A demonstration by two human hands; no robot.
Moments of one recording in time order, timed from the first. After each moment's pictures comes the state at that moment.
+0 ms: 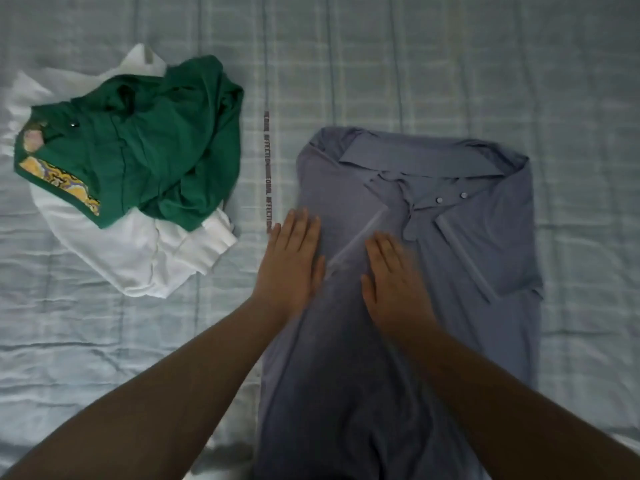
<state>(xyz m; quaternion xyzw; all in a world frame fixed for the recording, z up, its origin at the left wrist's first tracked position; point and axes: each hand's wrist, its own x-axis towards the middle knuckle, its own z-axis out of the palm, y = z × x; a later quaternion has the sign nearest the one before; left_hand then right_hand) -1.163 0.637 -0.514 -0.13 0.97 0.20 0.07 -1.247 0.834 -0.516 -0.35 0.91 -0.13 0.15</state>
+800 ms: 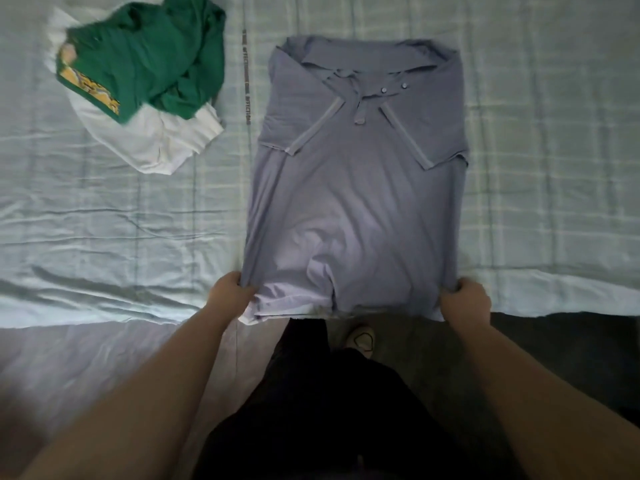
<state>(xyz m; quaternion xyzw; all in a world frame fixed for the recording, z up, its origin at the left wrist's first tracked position) -0.894 0.773 -0.477 -0.50 0.75 0.36 0.26 -1.099 1.144 -0.470 0.16 0.92 -0.21 0.30</state>
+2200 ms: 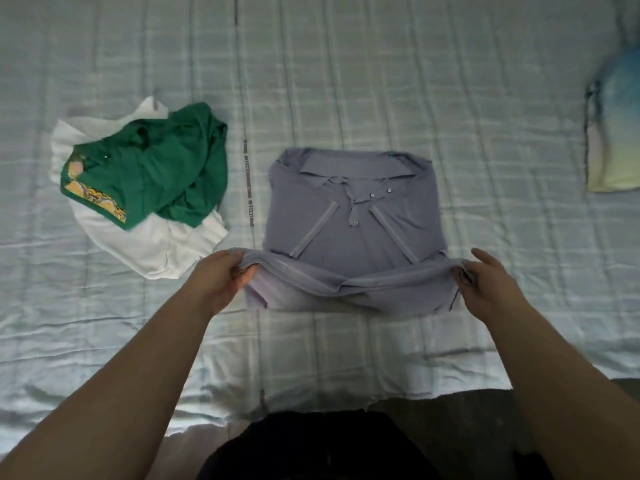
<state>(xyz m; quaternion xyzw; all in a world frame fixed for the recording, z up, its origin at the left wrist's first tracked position) -1.090 0.623 -0.386 -0.50 0.38 0.78 0.04 -1.291 1.030 -0.357 0.37 0.61 -0.66 0.22</state>
